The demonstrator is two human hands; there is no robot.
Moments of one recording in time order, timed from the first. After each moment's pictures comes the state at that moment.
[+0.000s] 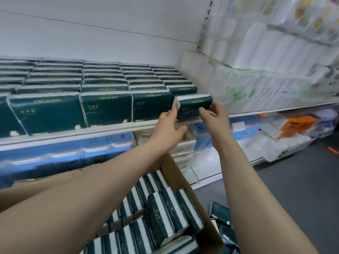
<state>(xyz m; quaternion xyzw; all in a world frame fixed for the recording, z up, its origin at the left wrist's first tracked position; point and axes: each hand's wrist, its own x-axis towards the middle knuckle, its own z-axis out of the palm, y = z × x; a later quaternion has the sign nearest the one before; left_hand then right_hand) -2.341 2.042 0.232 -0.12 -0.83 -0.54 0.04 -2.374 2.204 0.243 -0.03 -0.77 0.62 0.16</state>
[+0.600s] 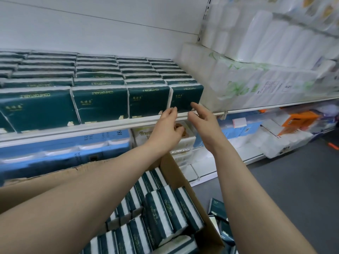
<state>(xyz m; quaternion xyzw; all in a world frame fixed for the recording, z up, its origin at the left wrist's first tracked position) -2.348 2.047 0.214 -0.12 -0.85 -0.51 0.04 -2.369 2.190 0.226 0.01 -0.81 0.59 0.05</state>
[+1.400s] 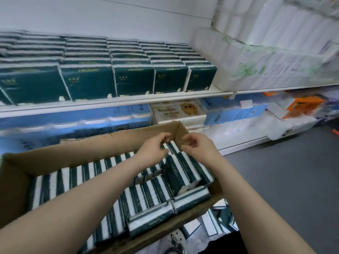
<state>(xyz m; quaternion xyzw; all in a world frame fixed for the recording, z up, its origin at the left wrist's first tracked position) -2.241 1.961 0.137 -0.09 -0.88 -0.47 -0.08 -2.232 2.144 0.177 0.01 -0.93 0.35 -0.07</state>
